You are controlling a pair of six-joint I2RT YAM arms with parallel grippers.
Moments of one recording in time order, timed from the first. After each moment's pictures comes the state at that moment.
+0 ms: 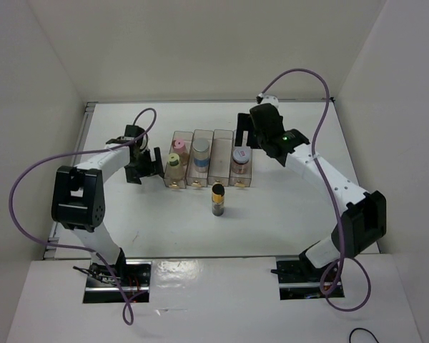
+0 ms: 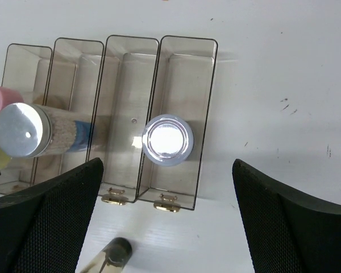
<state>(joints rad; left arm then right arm) -0.08 1.73 1.14 -0.61 0.10 -0.35 0.51 1.52 1.36 -0.52 0.32 0.41</state>
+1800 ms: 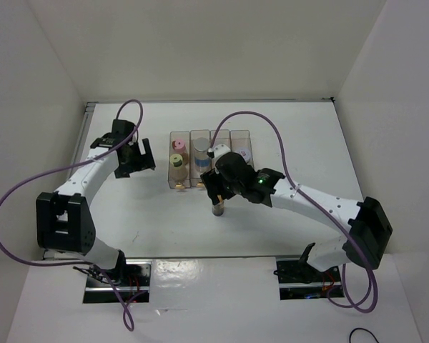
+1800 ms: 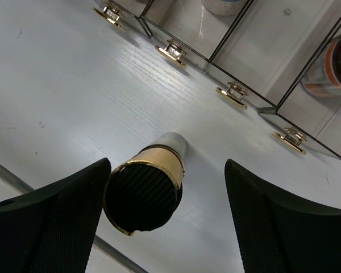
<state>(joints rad) -0.08 1.52 1.15 -0.71 -0.04 -0.40 0.92 1.38 1.07 -0.46 0.18 0.28</state>
